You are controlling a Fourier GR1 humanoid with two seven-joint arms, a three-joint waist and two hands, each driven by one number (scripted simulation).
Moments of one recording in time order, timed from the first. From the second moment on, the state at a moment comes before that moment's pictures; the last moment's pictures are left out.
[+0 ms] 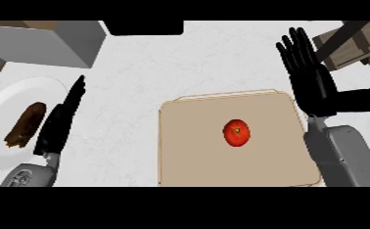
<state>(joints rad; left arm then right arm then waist) -0.11 0.42 -0.18 -1.38 0.04 0.20 -0.03 -0.36 -0.30 0.10 -1.40 -0.49 -0.03 -0.18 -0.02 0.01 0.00</state>
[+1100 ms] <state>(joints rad) -0.10 0.25 -0.21 -1.36 0.17 0.03 -0.10 -0.56 -0.23 0.58 -1.33 0.16 -0.44 0.28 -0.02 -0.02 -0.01</state>
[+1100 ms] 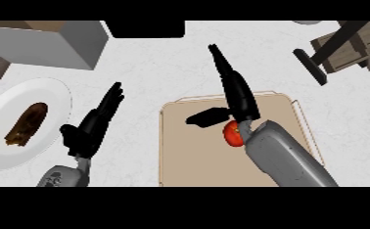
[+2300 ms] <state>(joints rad) -0.11 0.24 -0.19 -1.35 0.16 0.01 -0.11 -0.82 -0.43 0.82 -1.73 0.19 0.23 1.18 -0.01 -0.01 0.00</state>
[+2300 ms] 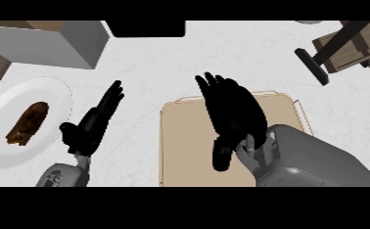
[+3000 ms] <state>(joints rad) -0.13 0.23 -0.18 -1.34 0.15 0.00 -0.10 -0.64 -0.44 0.87 -1.66 0.31 0.21 1.17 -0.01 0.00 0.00</state>
